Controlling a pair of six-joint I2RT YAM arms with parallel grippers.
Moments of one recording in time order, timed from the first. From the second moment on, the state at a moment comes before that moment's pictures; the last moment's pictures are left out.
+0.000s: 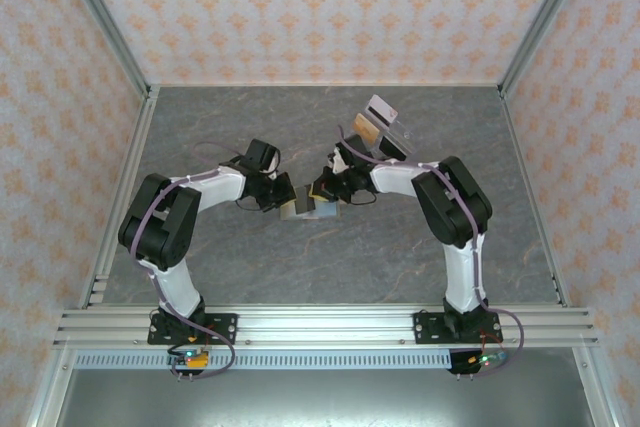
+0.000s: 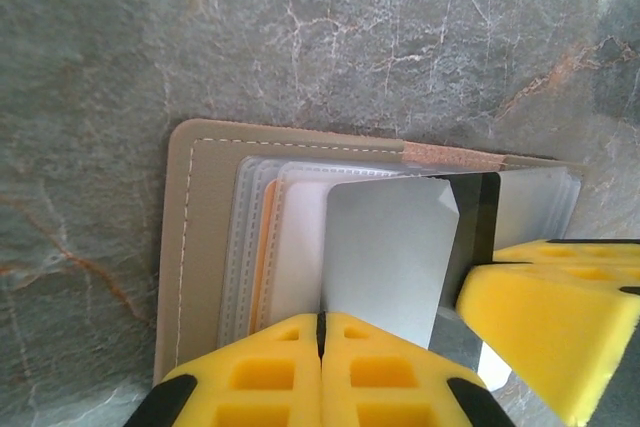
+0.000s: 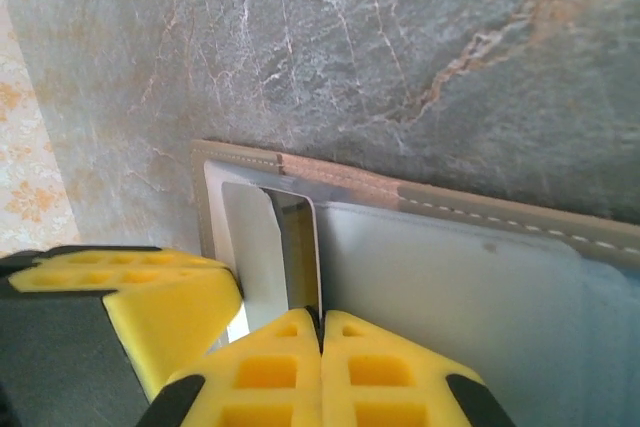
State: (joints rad) left arm -0.33 1.79 0.99 -0.32 0.37 -0.80; right arm 0.56 2.02 1.21 -0.14 -0.61 0.83
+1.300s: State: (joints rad) left arm -0.22 1.29 1.03 -0.77 -0.12 -0.47; right arm 0.35 1.62 1.46 -0.69 0.09 -0.21
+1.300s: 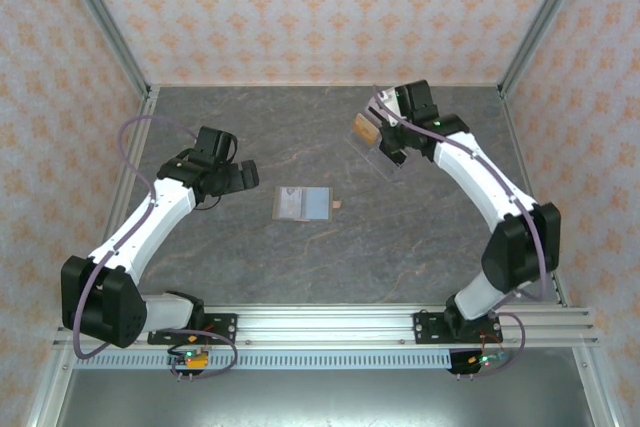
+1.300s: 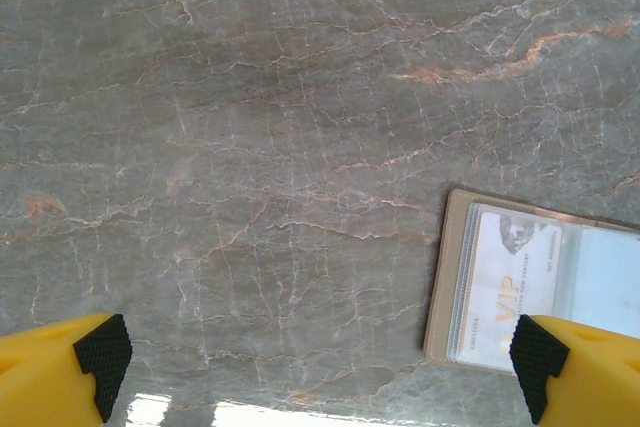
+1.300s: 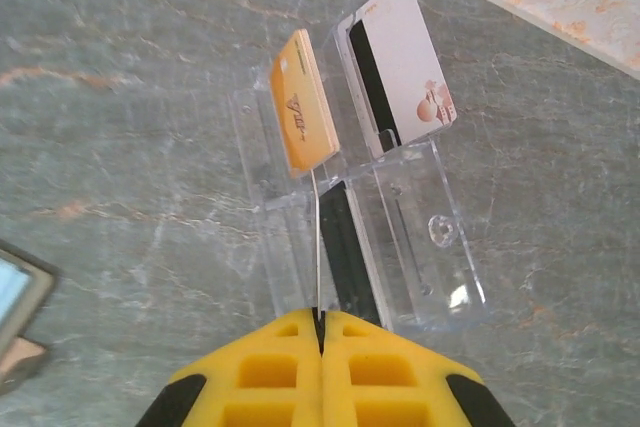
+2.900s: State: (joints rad) left arm -0.22 1.37 1.03 -0.78 -0.03 -0.47; right arm 0.35 1.90 1.75 -0.93 0.19 -0.28
